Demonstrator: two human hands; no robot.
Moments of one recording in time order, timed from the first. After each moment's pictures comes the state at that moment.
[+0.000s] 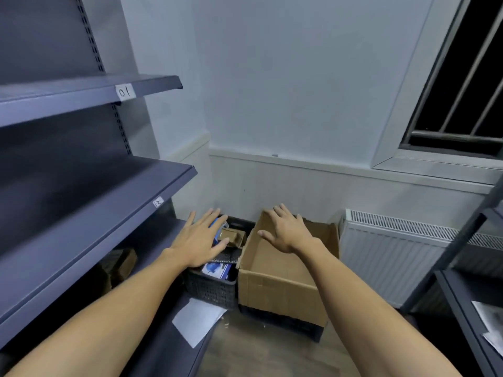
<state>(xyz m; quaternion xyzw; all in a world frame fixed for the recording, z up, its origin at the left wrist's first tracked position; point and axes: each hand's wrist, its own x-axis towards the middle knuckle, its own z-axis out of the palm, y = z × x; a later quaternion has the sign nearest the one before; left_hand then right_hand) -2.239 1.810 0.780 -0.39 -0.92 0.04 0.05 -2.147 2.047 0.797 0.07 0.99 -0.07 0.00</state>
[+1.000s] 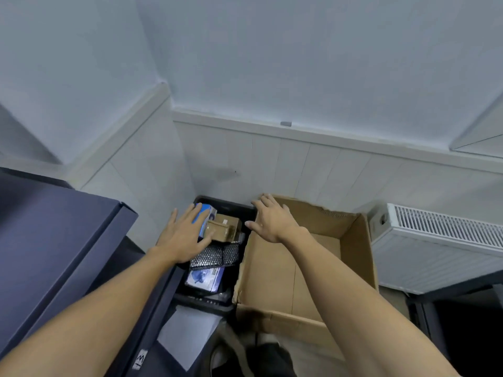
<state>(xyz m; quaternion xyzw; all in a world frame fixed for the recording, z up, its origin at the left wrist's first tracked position) -2.599 1.945 0.634 -0.37 -0.92 0.03 -0.11 -2.508 2.182 0.650 0.10 0.98 -0.14 0.13</state>
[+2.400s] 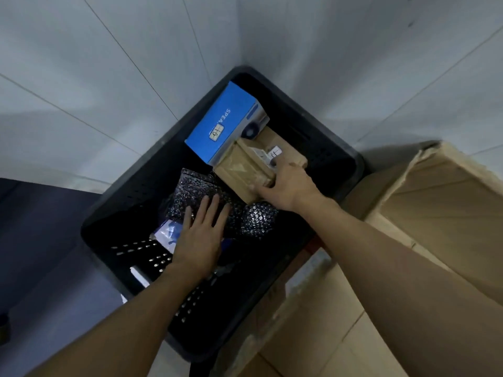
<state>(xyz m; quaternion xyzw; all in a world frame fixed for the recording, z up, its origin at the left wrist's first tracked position) -2.665 1.996 0.160 -0.15 -0.97 -0.01 -0.21 -2.767 2.201 0.225 0.05 0.90 -0.27 0.34</state>
